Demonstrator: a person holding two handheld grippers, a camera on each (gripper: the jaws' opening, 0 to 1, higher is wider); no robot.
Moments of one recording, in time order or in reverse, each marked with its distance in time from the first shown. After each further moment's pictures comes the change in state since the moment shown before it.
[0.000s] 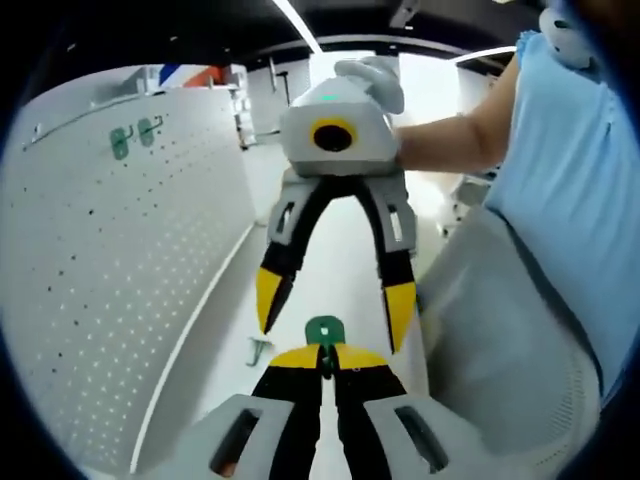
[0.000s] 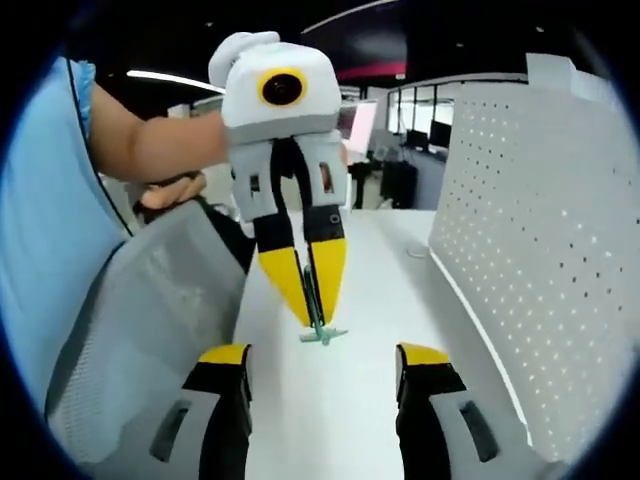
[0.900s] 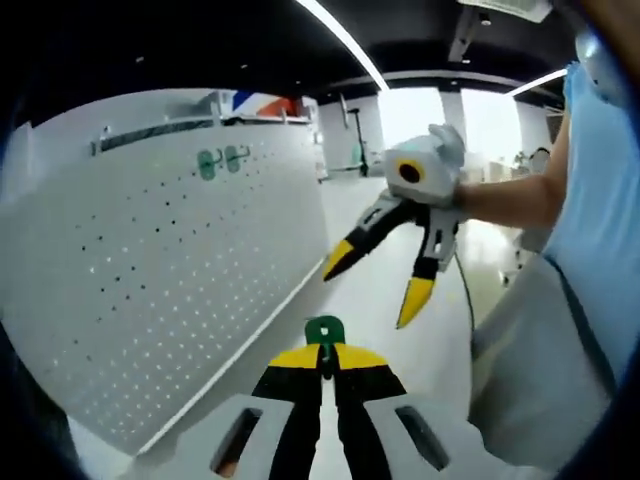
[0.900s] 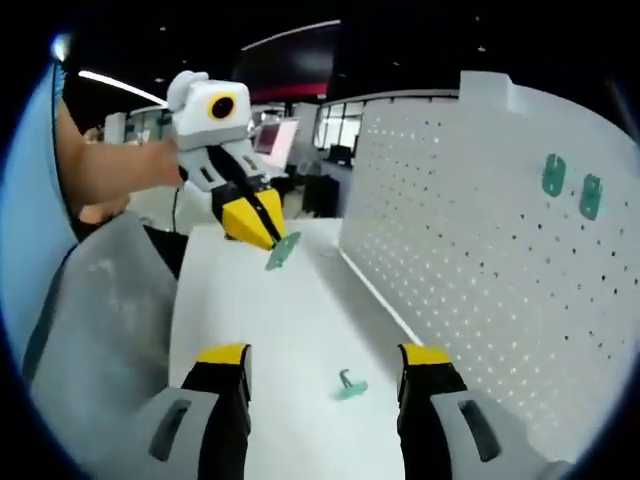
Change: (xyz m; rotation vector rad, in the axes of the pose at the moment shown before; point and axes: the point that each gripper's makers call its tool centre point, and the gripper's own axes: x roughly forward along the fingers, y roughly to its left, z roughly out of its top) left arm -0.020 0.045 0.021 -0.111 -0.166 0.296; right arm -0.061 -0.052 -0.017 0.053 -0.070 -0.338
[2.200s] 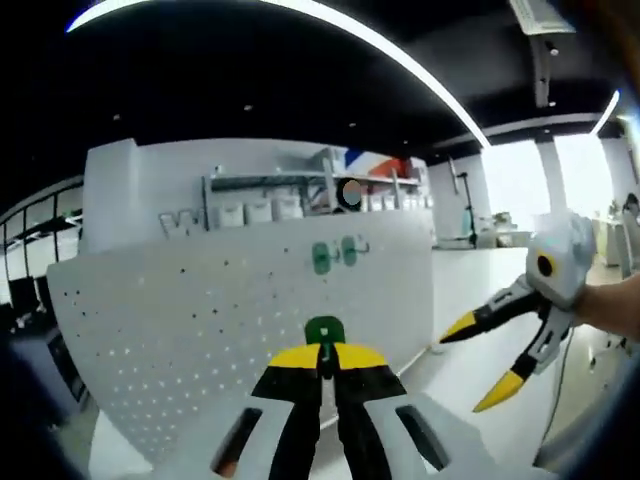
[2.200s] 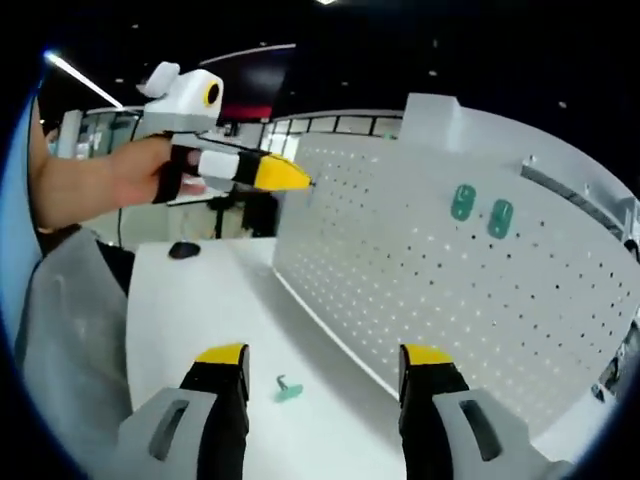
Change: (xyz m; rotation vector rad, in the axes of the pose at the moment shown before) left arm 0.006 0.075 0.102 -0.126 -0.294 0.473; right arm -0.044 -0.048 0.016 -0.011 -0.056 -0.274
